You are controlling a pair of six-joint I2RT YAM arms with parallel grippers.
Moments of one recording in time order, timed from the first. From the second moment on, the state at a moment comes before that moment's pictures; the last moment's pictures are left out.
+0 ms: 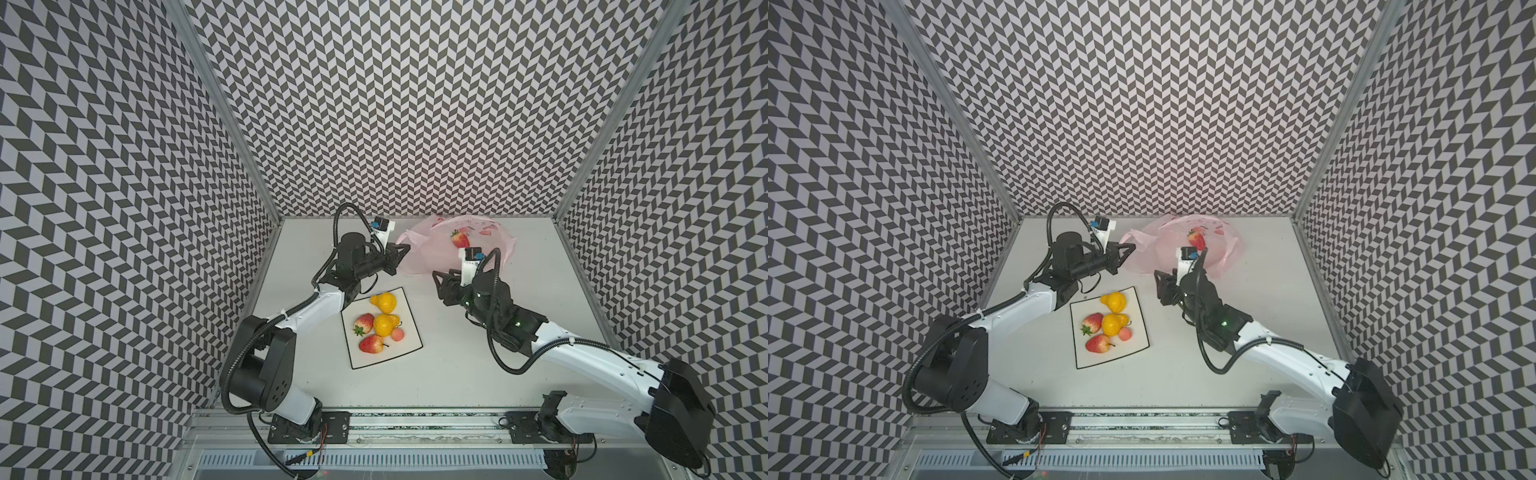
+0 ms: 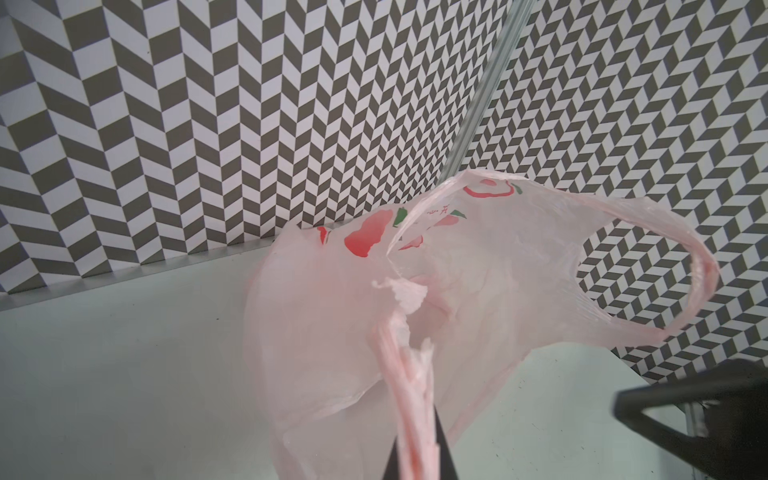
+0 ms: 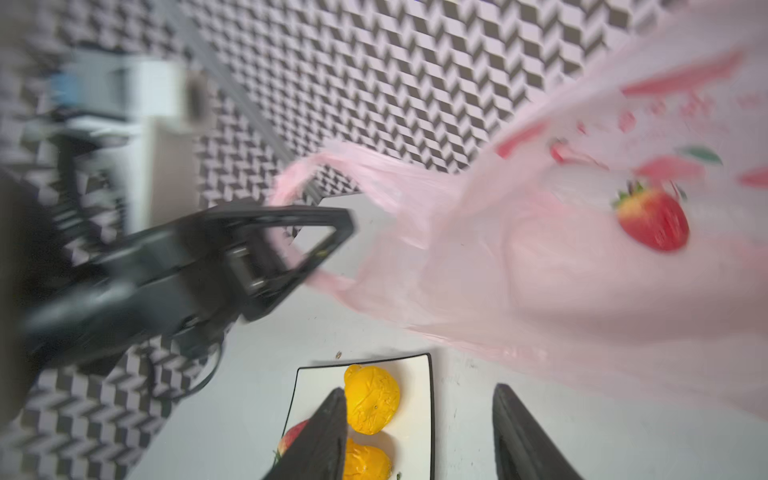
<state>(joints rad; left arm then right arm) -0.41 1.51 0.96 0.37 0.51 -0.25 0.78 1.22 0.77 0.11 0.25 0.65</state>
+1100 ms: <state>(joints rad) -0.55 1.35 0.87 0.37 0.35 -0.23 0.49 1.79 1.10 0.25 0.03 1.41</state>
